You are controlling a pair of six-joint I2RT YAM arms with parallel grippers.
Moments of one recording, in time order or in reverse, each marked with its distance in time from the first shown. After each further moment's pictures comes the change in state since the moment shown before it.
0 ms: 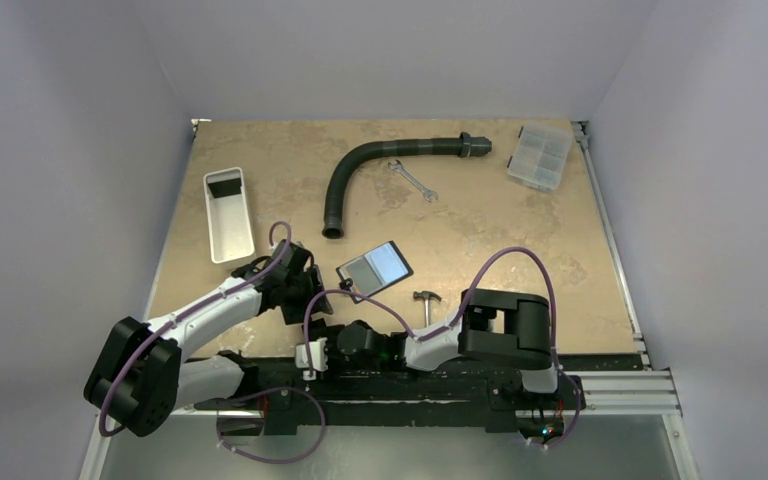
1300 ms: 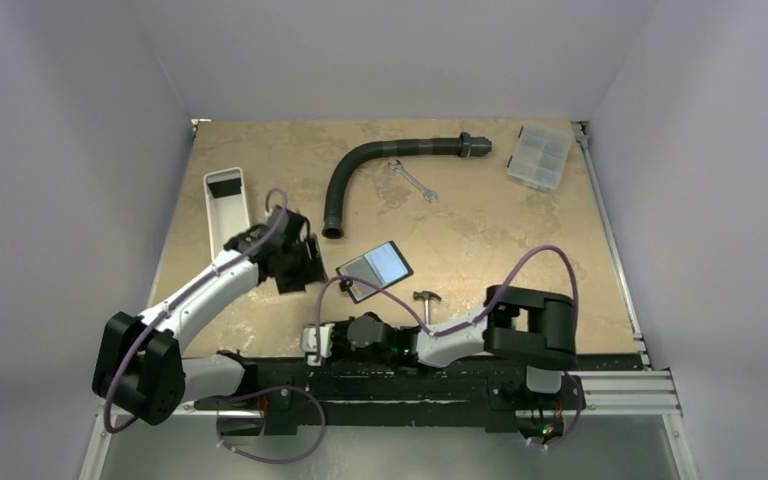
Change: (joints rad) left arm 0.038 0.049 0.201 -0.152 -0.052 0.095; right arm -0.010 -0.090 -0.029 0.042 0.105 0.003
